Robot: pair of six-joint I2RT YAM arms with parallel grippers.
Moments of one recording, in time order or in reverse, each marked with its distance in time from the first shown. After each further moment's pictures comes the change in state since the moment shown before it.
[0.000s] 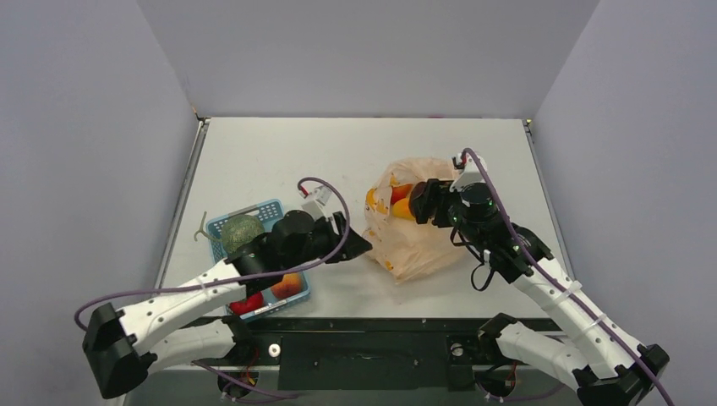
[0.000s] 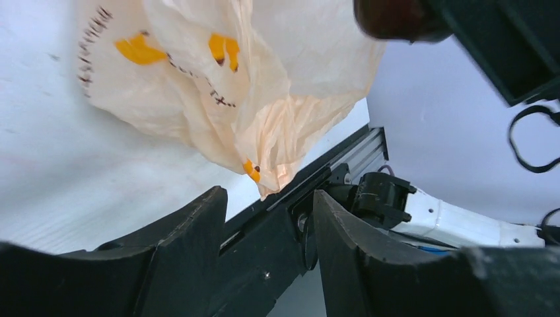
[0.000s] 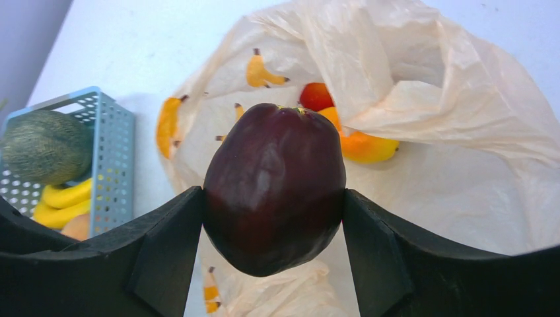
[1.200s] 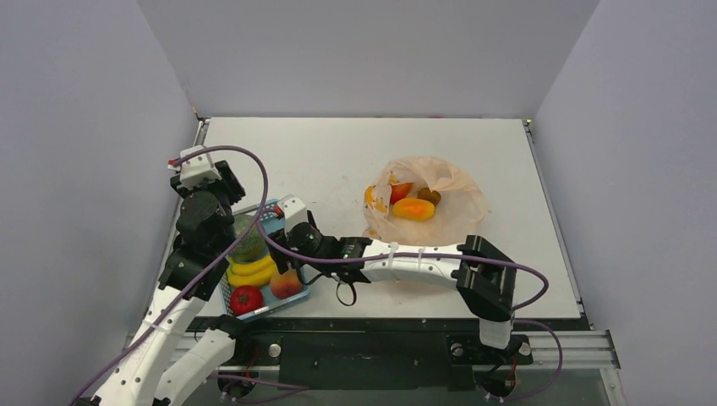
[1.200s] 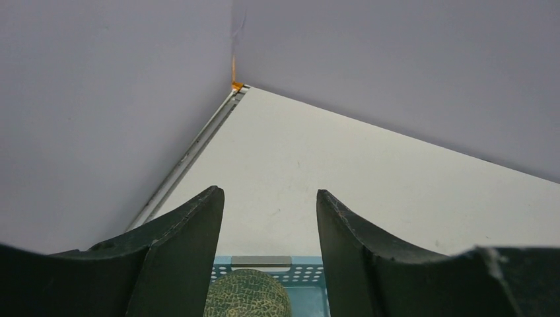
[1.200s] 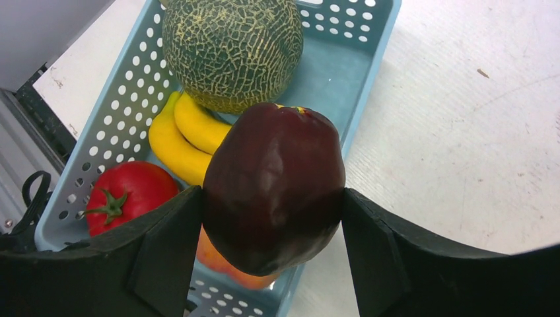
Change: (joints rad) left arm 0.551 -0.331 0.148 -0.050 -0.752 0.883; right arm 0.660 0.925 0.449 0.388 0.134 -0.008
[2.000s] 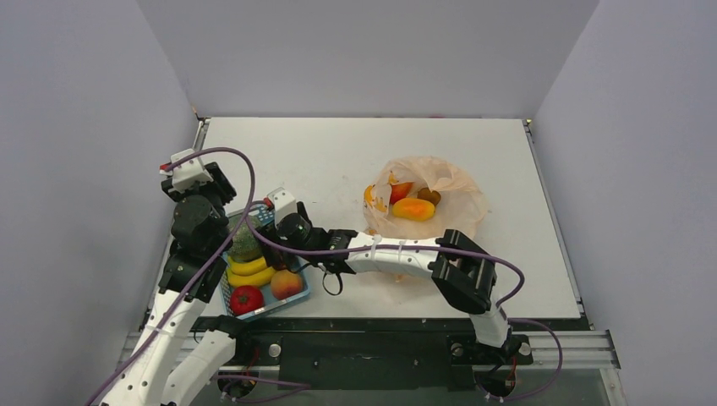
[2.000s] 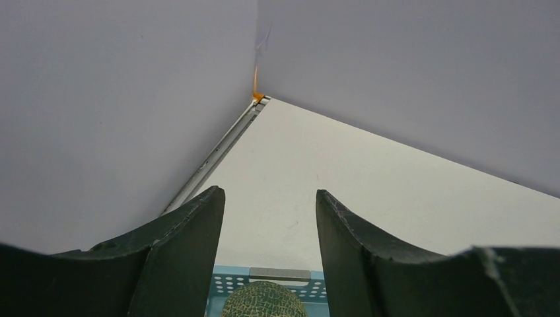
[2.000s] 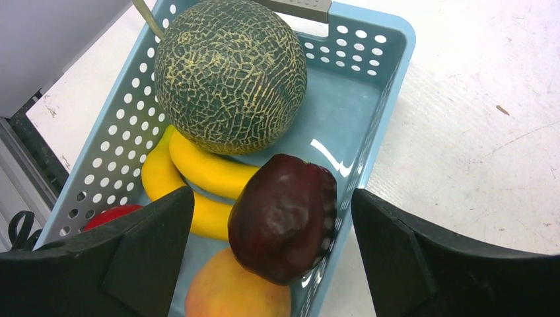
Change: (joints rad) left arm 0.087 -0.036 -0.055 0.067 -0.002 0.039; right arm -0.048 0.157 0.136 0.048 -0.042 -0.024
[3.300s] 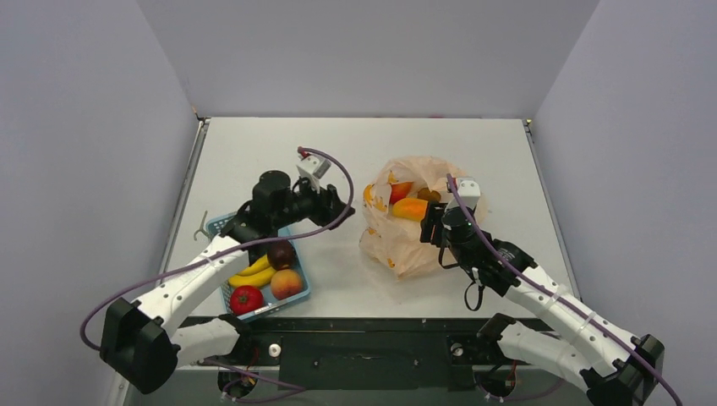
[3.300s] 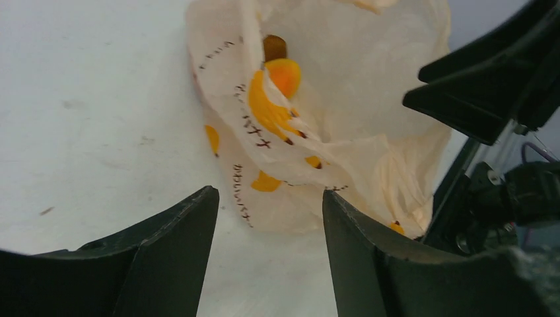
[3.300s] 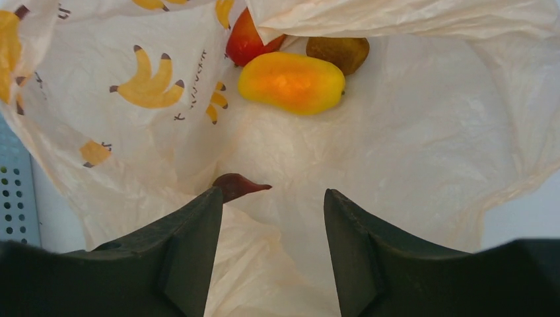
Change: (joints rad) left arm -0.228 0.402 0.034 0.044 1.038 -0.162; right arm -0.475 -1.116 -0.739 -0.451 0.189 0.102
